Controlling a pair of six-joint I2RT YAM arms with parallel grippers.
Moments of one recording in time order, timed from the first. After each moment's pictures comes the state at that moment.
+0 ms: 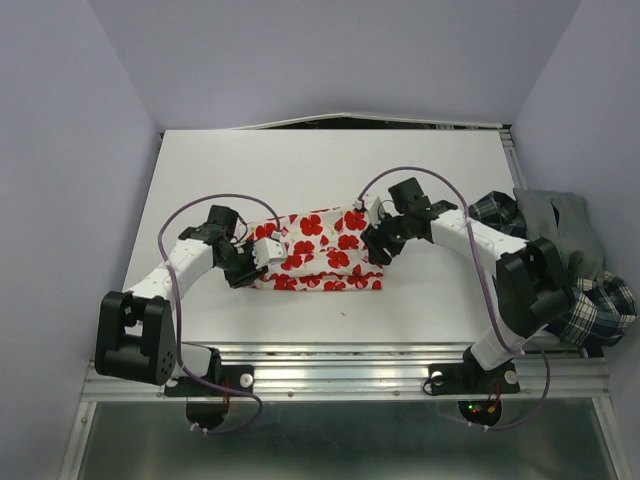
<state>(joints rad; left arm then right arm) -0.19 1.34 0.79 -0.73 0.40 1.06 0.46 1.63 1.08 -0.49 -0.45 -0.43</state>
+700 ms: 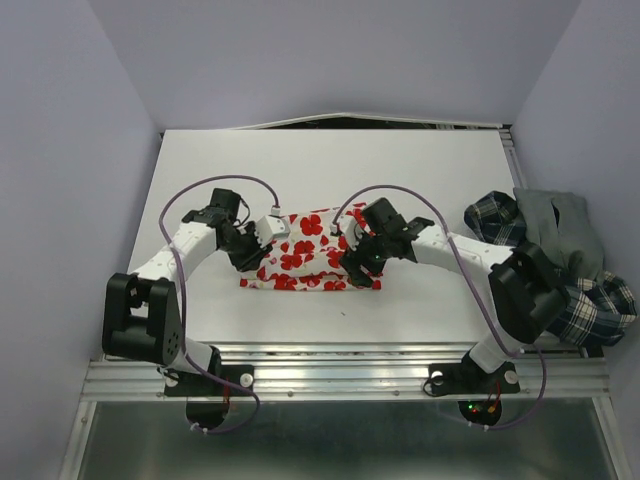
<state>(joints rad) -0.20 1.43 0.93 -0.73 0.42 0.89 0.66 1.62 1.06 -0.46 -0.38 -0.34</state>
